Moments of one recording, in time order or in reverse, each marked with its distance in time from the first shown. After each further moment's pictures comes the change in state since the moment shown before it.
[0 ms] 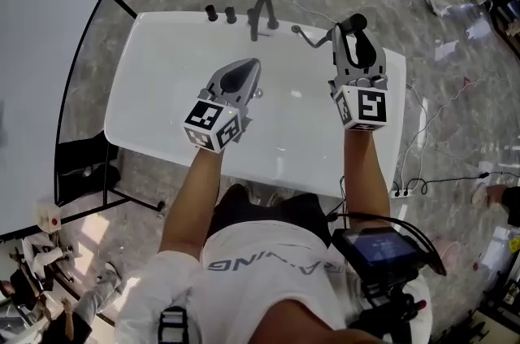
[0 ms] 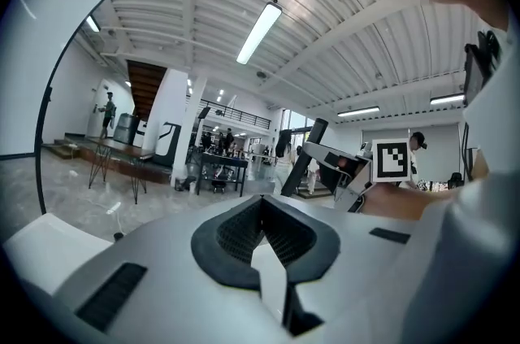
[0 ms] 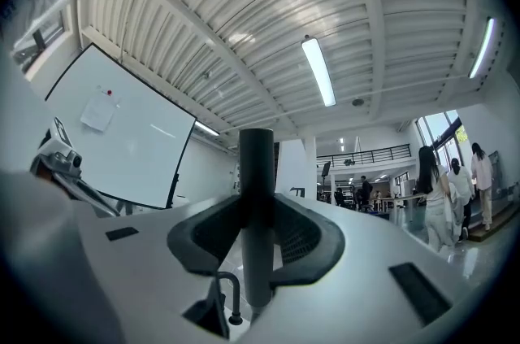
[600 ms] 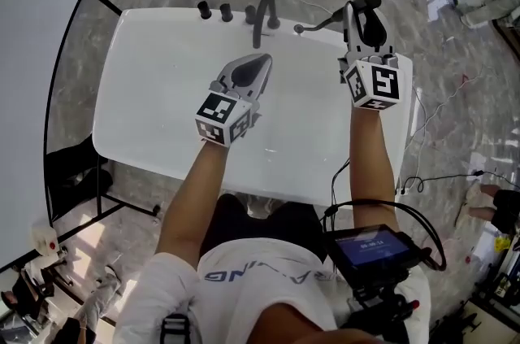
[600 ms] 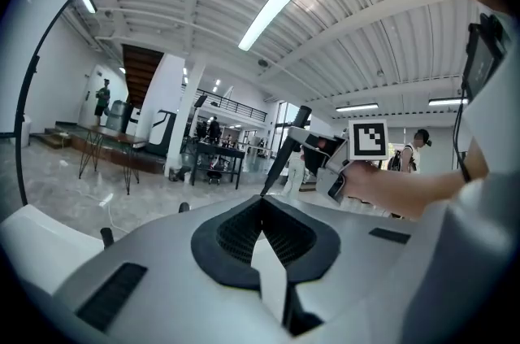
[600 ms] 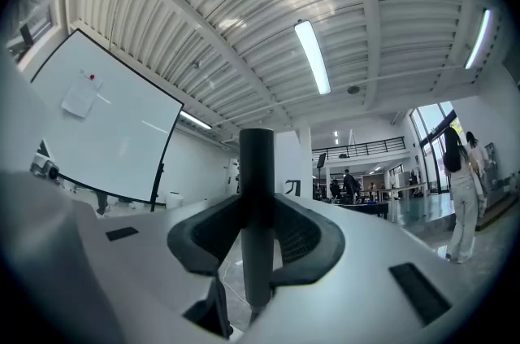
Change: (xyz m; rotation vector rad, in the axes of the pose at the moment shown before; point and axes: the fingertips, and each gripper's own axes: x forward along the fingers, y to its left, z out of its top) left arm 0.076 0.080 -0.052 -0.030 0.058 -0.051; right arm 0.112 -0.025 -0.085 0.032 0.048 -0.040
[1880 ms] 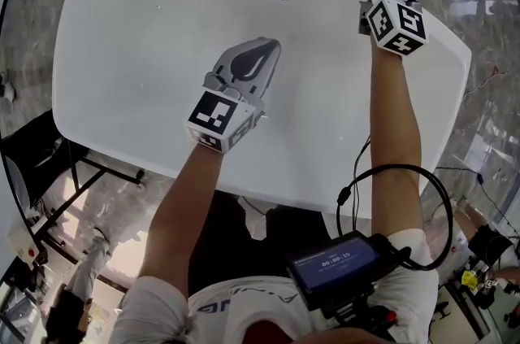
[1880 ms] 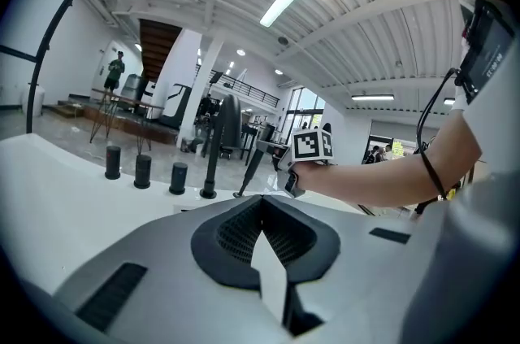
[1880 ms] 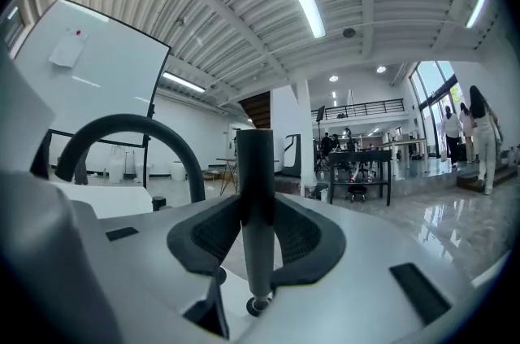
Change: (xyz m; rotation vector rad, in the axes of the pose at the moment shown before) left arm 0.055 0.112 -0.238 -0.093 0.103 0.045; right arm 0.108 0.004 -0.367 0.092 0.250 0.008
